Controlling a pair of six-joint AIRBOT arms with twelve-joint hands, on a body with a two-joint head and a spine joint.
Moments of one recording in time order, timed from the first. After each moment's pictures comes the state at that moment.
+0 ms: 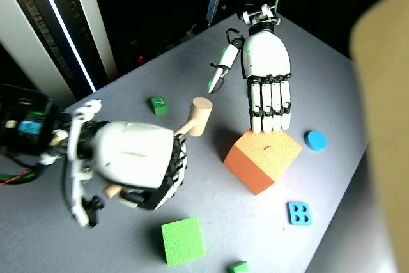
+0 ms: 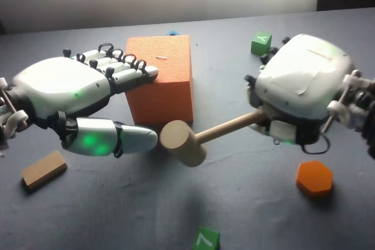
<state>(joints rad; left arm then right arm) 0.63 -0.91 1.06 0.02 -0.55 0.88 -0.52 -1.15 1.03 0.32 0.57 -1.73</state>
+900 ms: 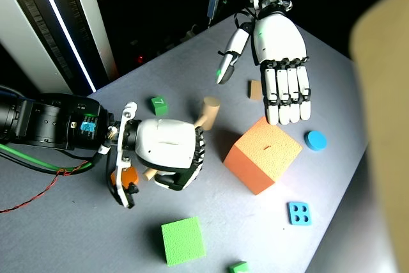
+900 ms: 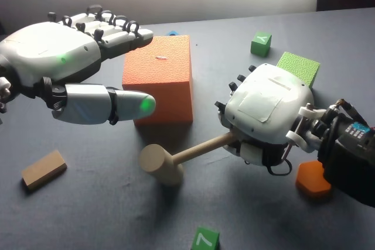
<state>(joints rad) 0.52 -0.84 1.02 0.02 -0.53 0.86 -0.58 -1.32 1.14 0.33 0.64 -1.77</state>
